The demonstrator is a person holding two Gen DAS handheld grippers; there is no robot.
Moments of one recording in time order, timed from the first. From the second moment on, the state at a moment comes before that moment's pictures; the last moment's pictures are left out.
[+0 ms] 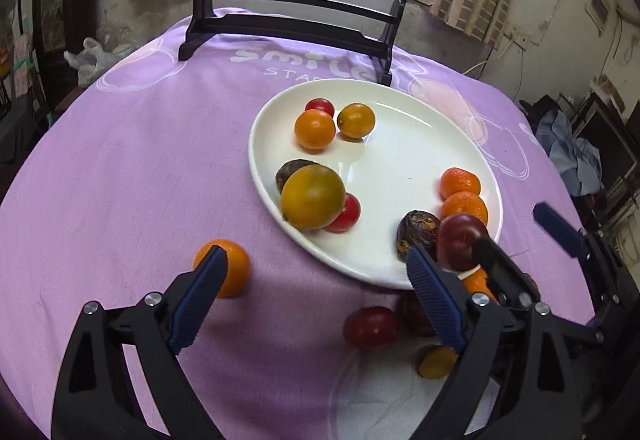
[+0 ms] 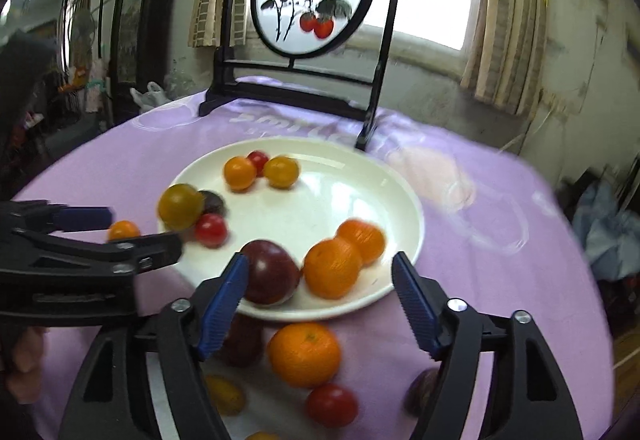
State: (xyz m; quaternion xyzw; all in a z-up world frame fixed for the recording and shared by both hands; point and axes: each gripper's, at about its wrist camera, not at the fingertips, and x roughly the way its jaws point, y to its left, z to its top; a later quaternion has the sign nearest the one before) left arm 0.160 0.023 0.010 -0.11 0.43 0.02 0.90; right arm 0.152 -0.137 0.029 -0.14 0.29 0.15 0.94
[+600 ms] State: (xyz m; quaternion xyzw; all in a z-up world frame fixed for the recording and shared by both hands) left arm 0.151 0.025 0.016 -0.10 0.42 0.02 0.90; right arm 0.151 -0.159 0.029 -0.12 0.30 0.14 0.94
